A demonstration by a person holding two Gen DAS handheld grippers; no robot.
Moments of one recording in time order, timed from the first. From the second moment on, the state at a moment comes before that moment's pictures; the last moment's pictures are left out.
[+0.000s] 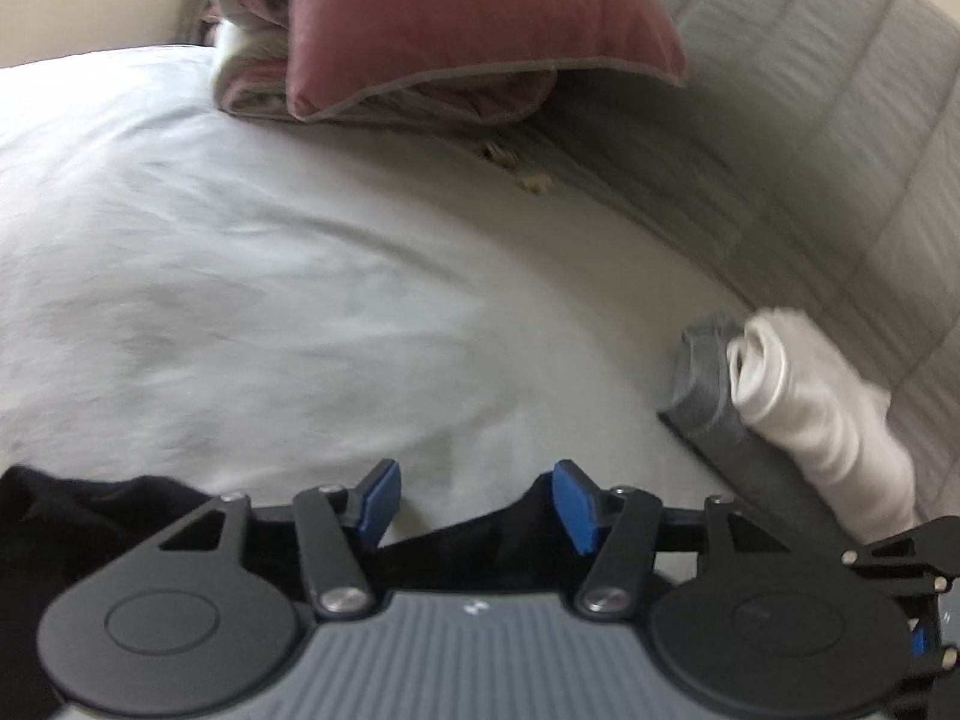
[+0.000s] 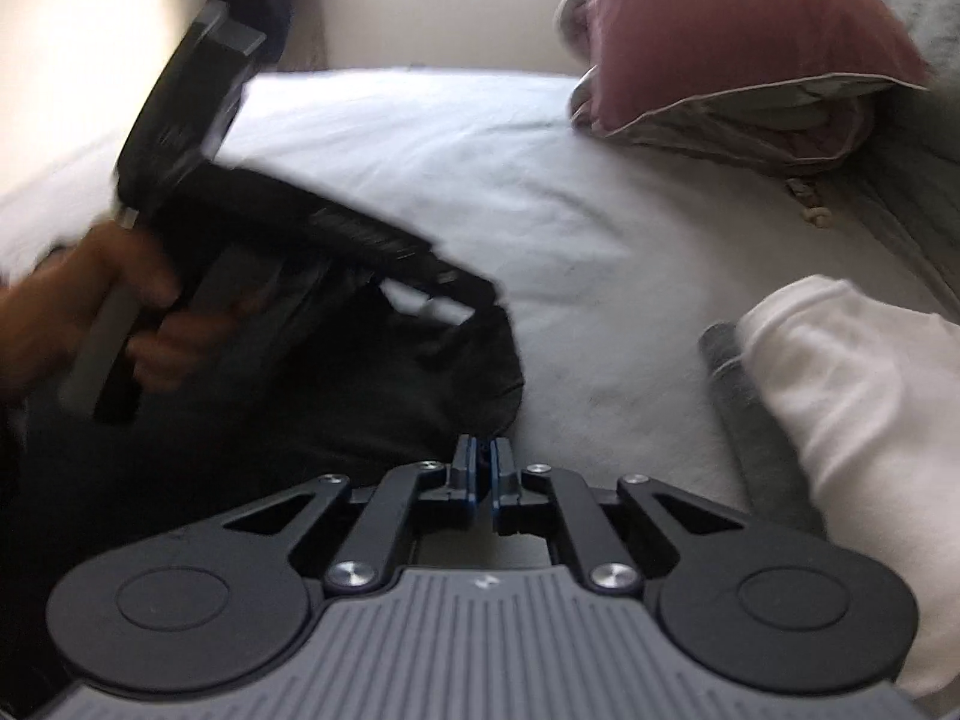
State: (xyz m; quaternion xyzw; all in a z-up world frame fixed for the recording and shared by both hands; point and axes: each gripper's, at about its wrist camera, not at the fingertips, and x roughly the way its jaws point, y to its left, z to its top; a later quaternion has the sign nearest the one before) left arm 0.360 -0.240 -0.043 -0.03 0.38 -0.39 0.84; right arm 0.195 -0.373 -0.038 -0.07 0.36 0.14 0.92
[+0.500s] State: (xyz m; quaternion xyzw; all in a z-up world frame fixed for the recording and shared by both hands) left arm 0.354 -0.262 -0.052 -0.09 0.35 -0.46 0.81; right arm 0.186 -0.377 -0.032 -0.09 0.36 0.13 0.92
